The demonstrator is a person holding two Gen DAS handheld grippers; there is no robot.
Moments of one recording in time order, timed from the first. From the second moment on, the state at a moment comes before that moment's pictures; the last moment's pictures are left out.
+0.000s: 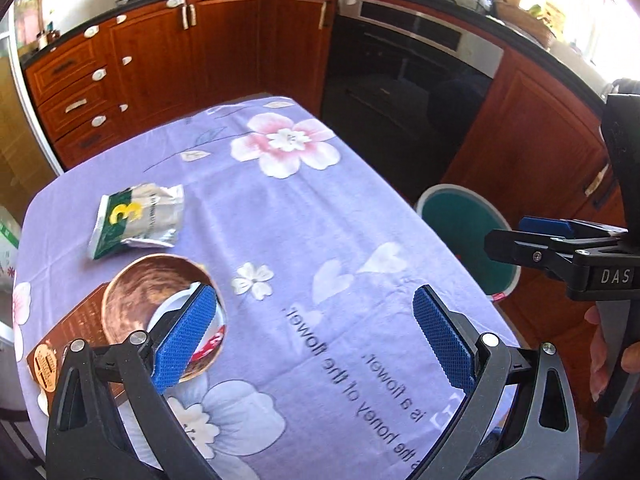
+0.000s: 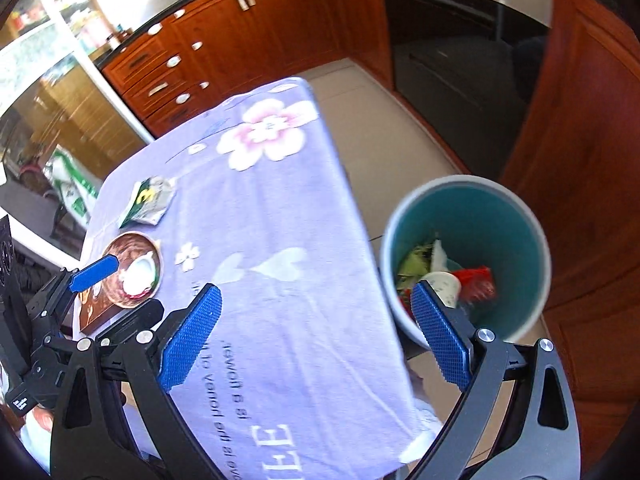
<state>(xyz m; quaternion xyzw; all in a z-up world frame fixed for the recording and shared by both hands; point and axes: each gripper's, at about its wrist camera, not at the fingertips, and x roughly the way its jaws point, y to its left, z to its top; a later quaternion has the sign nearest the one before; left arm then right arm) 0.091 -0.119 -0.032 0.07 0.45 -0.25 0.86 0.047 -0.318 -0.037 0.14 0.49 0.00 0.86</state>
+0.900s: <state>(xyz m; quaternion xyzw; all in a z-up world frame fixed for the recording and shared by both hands) 0.119 0.034 -0.066 0.04 0.46 -0.14 0.88 0.116 -0.136 -0.068 0.00 0.52 0.13 0.84</state>
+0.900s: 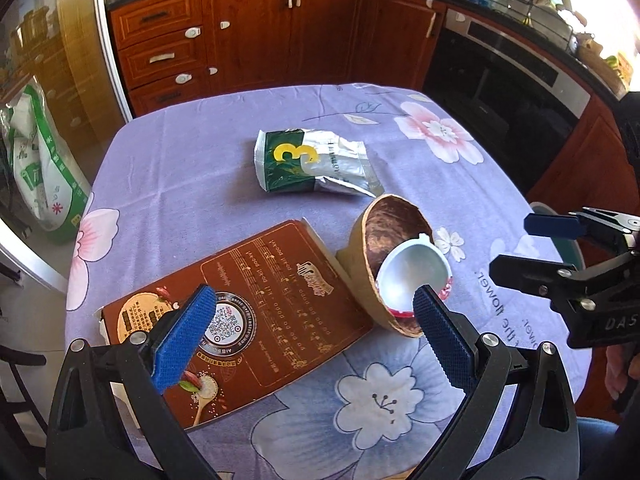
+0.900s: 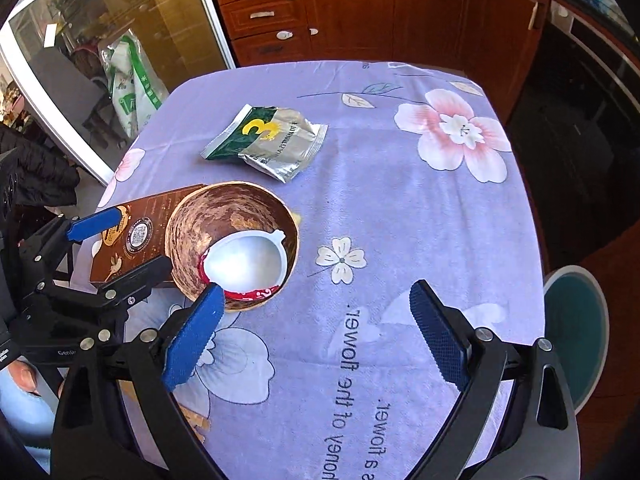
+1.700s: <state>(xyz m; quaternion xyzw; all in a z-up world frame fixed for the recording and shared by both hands) 0.128 0.046 -0.082 0.03 0.47 -0.14 0.87 0.138 -0.096 -0.114 -0.02 0.57 0.20 0.80</state>
